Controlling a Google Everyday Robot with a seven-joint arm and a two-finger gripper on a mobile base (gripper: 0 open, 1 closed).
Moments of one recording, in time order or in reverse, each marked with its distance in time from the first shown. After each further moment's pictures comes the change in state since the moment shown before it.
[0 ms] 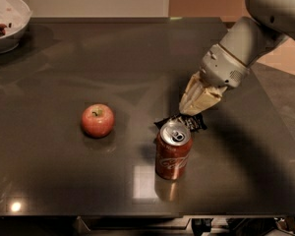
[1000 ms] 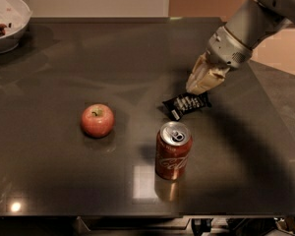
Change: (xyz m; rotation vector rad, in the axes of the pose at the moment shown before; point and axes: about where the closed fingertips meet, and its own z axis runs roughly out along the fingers) arm 0.019 -0.055 -0.031 0.119 0.060 0.031
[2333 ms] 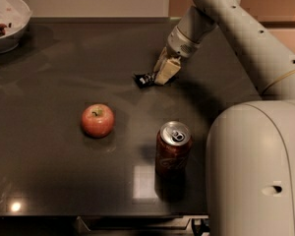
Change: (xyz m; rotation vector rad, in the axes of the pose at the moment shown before) arm -0.017 -0.140 0.080 0.027 0.025 0.098
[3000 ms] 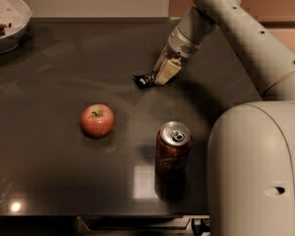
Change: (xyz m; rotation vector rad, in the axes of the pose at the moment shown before) arm 0.002 0.000 0.003 0.000 0.000 0.000
